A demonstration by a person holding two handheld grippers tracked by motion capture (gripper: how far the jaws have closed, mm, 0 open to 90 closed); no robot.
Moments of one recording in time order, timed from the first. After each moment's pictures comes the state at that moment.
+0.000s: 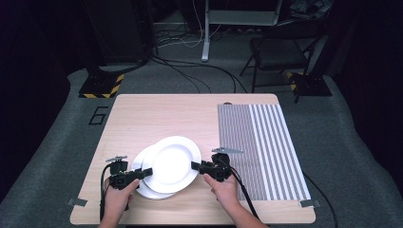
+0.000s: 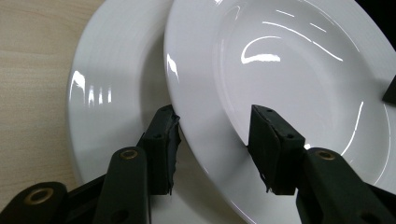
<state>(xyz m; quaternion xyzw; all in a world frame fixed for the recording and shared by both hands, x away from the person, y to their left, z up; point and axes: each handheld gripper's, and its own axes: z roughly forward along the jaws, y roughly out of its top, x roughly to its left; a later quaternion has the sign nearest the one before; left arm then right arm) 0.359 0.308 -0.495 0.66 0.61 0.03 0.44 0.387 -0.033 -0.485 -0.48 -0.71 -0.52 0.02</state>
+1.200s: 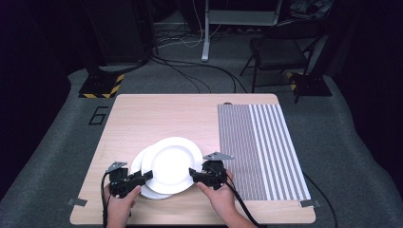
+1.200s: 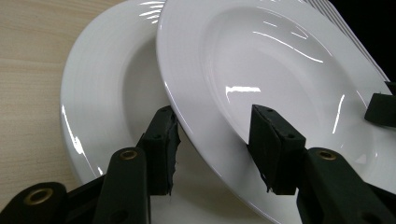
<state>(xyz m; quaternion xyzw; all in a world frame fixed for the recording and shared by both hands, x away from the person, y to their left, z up) 0.328 0.293 -0.485 0.65 0.61 0.09 0.45 0.361 -0.013 -0.474 -0.48 -0.75 -0.44 -0.09</state>
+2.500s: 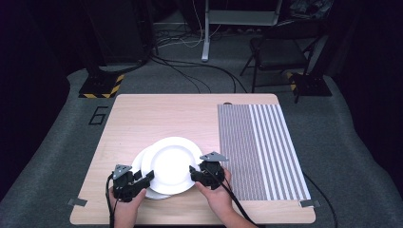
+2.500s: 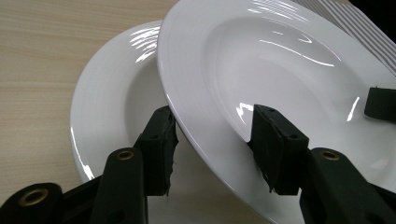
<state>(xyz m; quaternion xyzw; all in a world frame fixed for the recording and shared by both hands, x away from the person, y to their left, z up) 0.313 0.271 -0.478 0.65 0.60 0.18 0.43 0.361 -0.003 -0.476 -0.49 -0.75 -0.41 -0.15</state>
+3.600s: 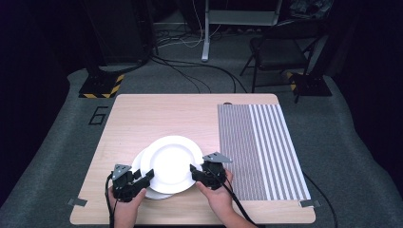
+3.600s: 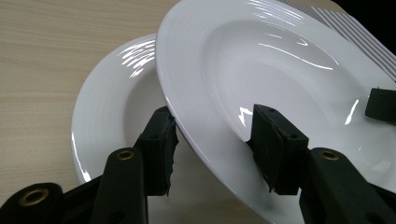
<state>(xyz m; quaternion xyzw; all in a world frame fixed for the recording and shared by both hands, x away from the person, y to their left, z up) 0.311 0.270 -0.472 0.64 0.60 0.19 0.44 0.357 -0.007 -0.474 -0.50 -0.73 -0.44 -0.15</state>
